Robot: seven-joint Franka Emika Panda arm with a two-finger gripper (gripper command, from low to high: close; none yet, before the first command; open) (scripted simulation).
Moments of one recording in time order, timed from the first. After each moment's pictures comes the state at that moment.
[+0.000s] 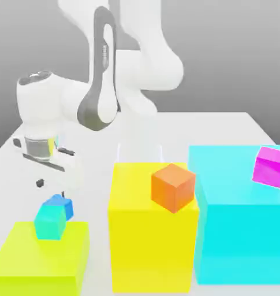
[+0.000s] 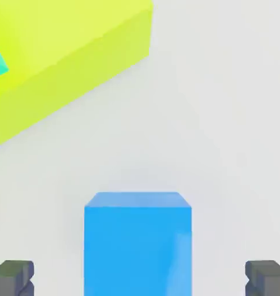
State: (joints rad) arm -0.28 0.00 -0.42 -2.89 0.00 2.90 0.62
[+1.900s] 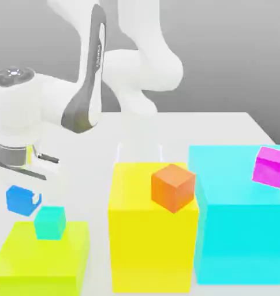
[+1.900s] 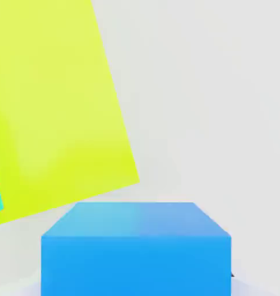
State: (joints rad) arm -0.34 0.05 -0.29 -2.58 -0.34 2.62 0.72
